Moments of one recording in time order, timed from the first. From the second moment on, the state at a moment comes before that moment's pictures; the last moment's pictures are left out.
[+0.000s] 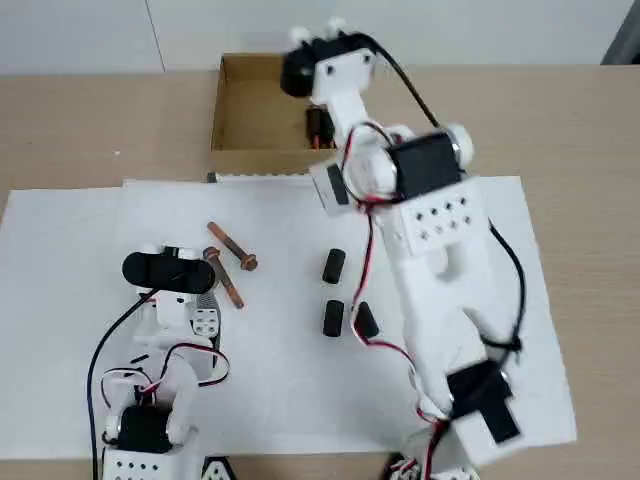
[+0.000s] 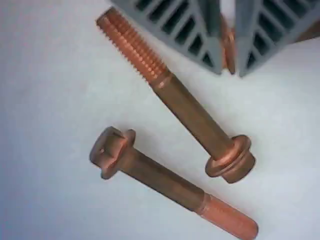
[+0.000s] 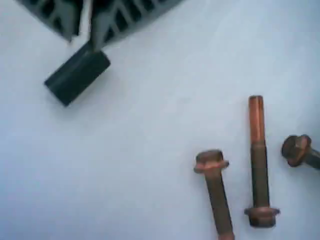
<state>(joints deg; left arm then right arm) 0.4 -103.0 95.0 55.4 1.1 -24.7 -2.3 -27.8 98.5 0.2</state>
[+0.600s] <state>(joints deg) 0.4 -103.0 95.0 55.4 1.1 -24.9 -15.9 17.6 91.6 -4.0</state>
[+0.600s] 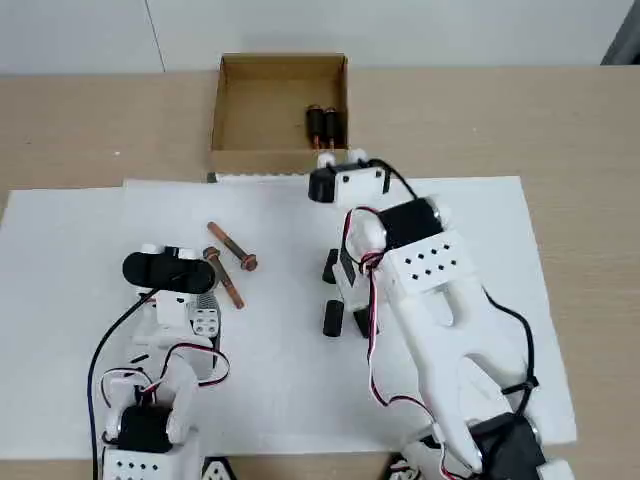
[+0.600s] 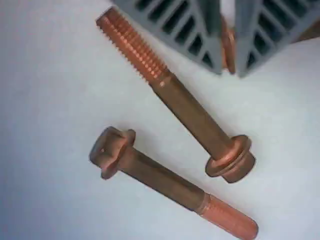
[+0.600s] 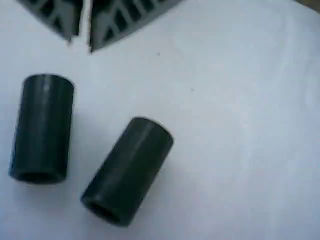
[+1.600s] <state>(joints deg) 0.4 -103.0 95.0 55.4 1.1 -24.9 -6.3 30.9 72.3 -1.6</state>
